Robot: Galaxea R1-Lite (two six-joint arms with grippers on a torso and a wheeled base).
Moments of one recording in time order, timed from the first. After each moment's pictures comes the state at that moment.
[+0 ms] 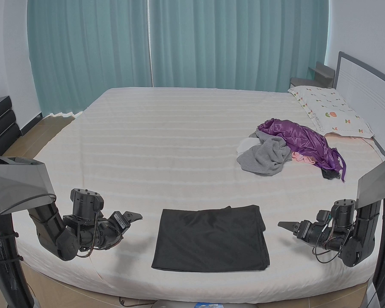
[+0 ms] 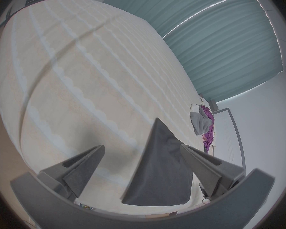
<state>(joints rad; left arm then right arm) -0.24 2.16 -0.48 -0.97 -0.17 -0.95 0.10 2.33 -0.21 -1.55 0.38 0.62</state>
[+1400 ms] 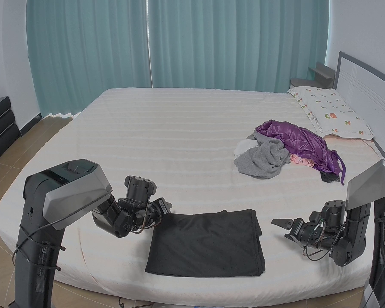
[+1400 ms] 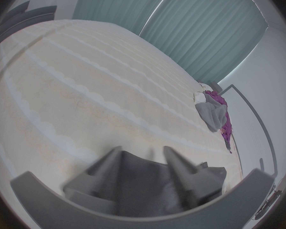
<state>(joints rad) -0.38 2.50 -1.14 -0.69 0.00 -0.73 0.14 2.42 -0.30 -1.55 0.38 0.80</state>
